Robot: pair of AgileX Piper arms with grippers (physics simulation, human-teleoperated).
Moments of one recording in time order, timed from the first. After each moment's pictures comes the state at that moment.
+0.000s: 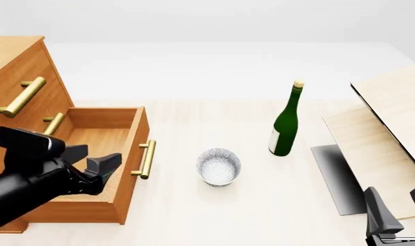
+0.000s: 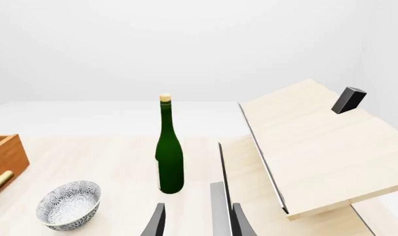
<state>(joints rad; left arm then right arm) -0.42 0.76 -0.57 0.35 -0.12 0.00 0.00 -0.01 0.01 0.00</state>
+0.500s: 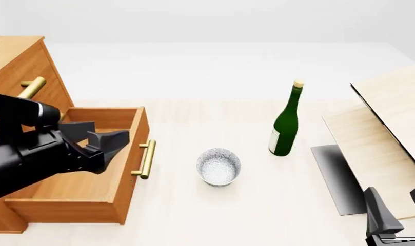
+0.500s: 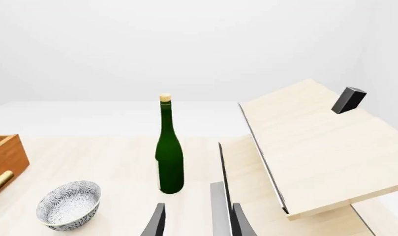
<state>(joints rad) -0.51 0.81 -0.77 0.46 -0.17 0.00 0.00 -0.01 0.01 0.00</state>
